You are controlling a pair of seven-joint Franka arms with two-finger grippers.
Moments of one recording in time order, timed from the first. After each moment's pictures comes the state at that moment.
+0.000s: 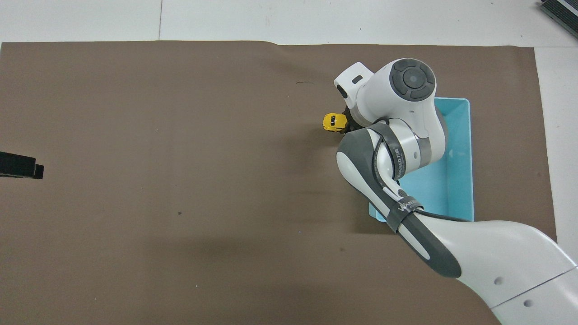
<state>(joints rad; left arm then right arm) -0.03 -0.12 0.00 -1.59 -0.03 1.47 0.03 0.16 0.50 0.20 -1.54 -0.06 2.15 -1.09</state>
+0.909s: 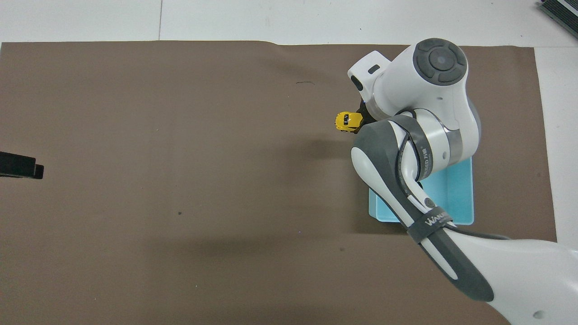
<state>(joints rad) -0.03 -0.12 0.00 -1.59 -0.03 1.47 0.03 0.13 0.38 0.19 -1.51 -0.06 1.92 -1.14</state>
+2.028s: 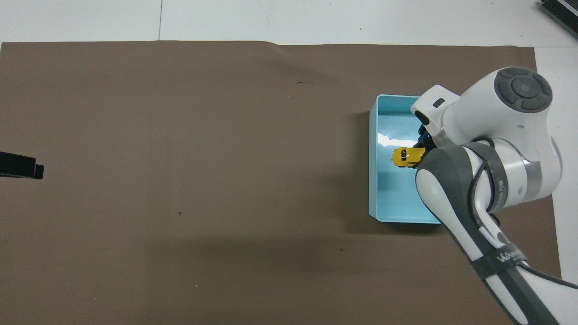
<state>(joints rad) -0.03 -0.12 0.00 -1.59 -0.03 1.47 0.03 -0.01 0.14 0.19 -1.87 -0.06 1.94 -1.28</state>
